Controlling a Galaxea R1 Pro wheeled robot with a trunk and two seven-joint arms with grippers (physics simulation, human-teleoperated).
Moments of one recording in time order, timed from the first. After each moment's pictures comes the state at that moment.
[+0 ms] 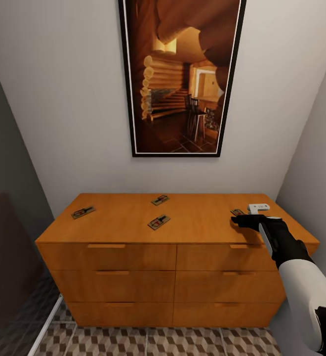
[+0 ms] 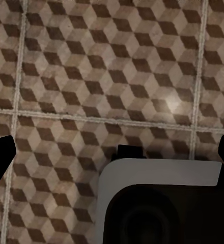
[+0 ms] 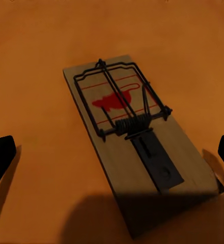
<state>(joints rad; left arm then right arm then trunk) 0.00 0.04 0.09 -0.22 0.00 -0.32 0.00 -0.91 -0.18 -0.17 -0.74 0.18 0.50 0.23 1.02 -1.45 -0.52</state>
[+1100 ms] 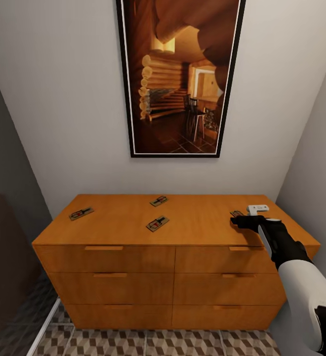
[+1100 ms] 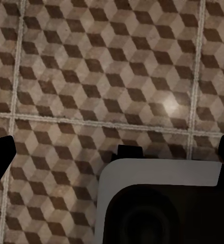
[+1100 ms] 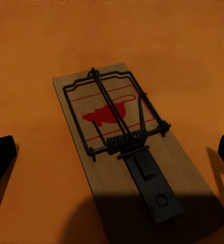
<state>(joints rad) 0.00 0.04 0.09 -0.22 0.00 -0.32 0.00 -0.91 -0.18 -0.17 -0.70 0.18 0.45 0.23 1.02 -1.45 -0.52</state>
